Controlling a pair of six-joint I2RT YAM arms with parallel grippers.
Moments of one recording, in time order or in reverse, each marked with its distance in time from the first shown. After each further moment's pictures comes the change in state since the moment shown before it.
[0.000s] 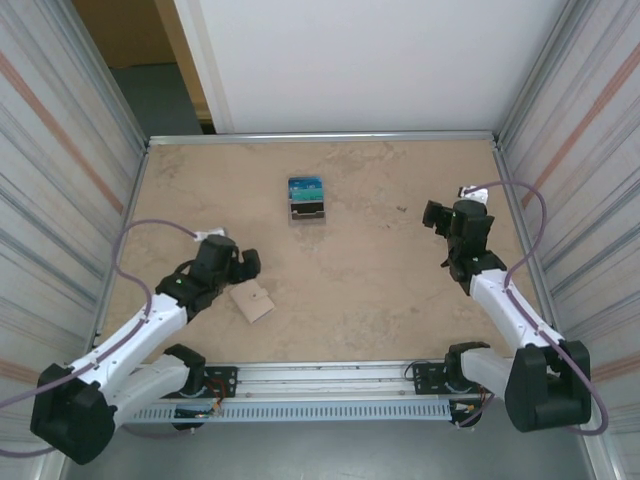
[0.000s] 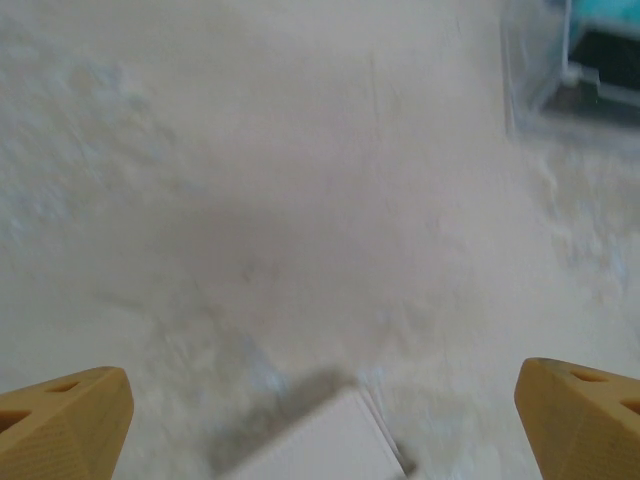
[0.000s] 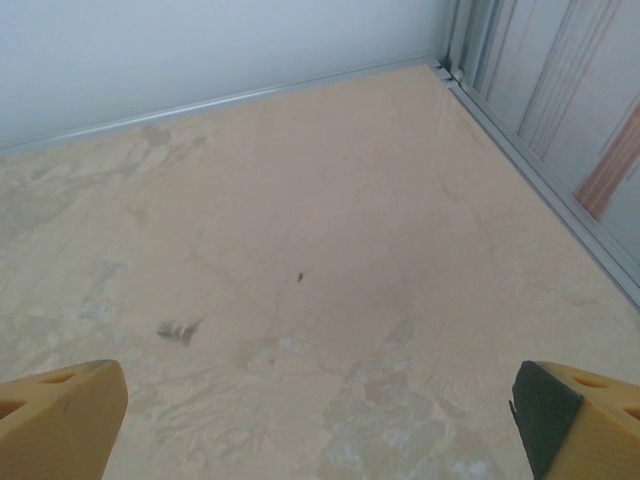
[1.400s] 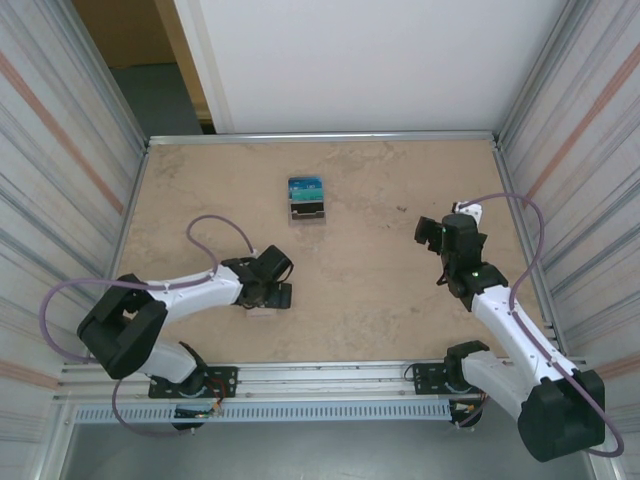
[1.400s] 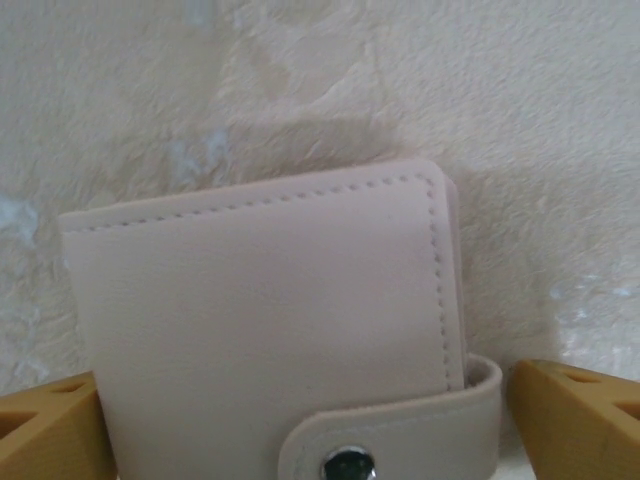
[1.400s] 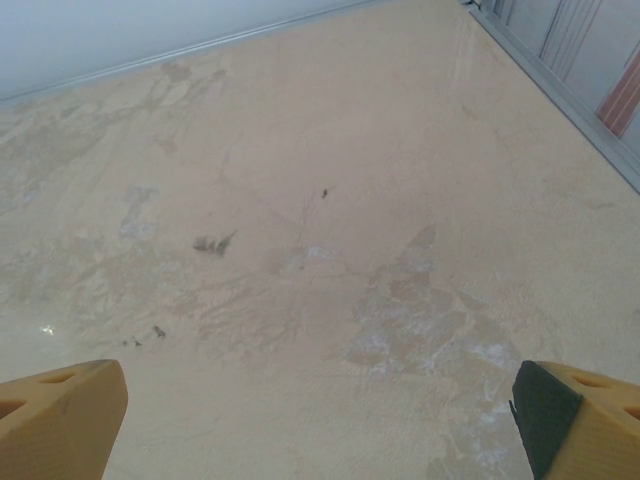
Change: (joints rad) left arm -0.227 0.505 0.122 -0.060 0.083 -0.002; right arm 0.129 -0.137 -0.024 -0.218 0.054 0.130
